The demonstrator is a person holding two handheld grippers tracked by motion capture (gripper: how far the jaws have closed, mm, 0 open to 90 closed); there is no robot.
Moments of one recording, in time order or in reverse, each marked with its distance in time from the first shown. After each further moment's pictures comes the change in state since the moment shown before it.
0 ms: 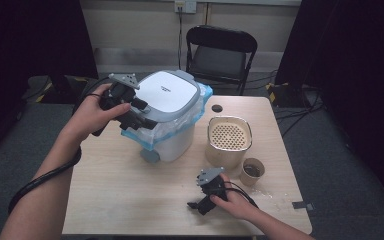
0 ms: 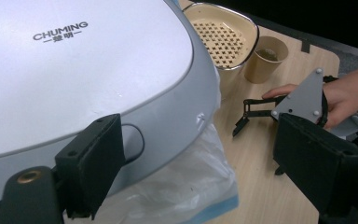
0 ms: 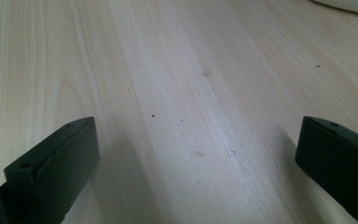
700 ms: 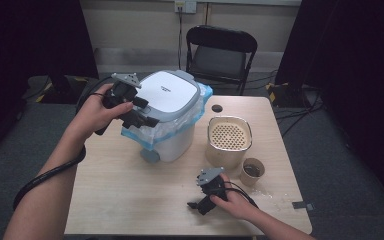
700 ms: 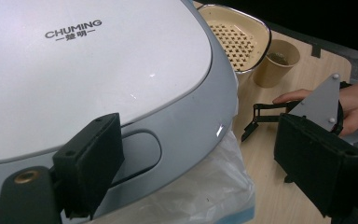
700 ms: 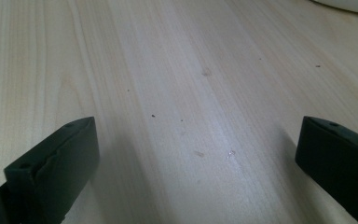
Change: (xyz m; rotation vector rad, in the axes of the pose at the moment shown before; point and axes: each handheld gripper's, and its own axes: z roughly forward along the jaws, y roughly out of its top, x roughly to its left) left arm 0.006 -0.002 0.006 0.000 0.014 -0.013; right arm 0.000 0.000 0.000 0.000 0.000 0.000
